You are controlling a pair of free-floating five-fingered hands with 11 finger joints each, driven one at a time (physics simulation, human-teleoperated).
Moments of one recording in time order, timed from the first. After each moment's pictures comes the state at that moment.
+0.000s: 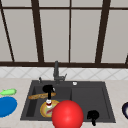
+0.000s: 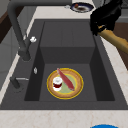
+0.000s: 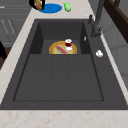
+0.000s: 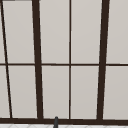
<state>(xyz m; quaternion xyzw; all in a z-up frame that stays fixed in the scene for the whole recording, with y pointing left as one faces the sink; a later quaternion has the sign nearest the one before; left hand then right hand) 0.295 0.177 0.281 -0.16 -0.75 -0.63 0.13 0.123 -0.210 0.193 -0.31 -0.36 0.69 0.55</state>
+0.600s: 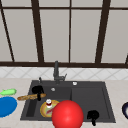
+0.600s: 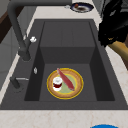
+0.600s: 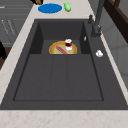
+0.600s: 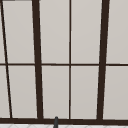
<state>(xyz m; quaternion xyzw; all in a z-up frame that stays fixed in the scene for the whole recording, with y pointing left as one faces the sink) 0.278 0.263 0.284 -0.16 -0.76 -0.62 0.13 0.123 -0.210 0.193 -0.31 -0.36 0.69 0.55</state>
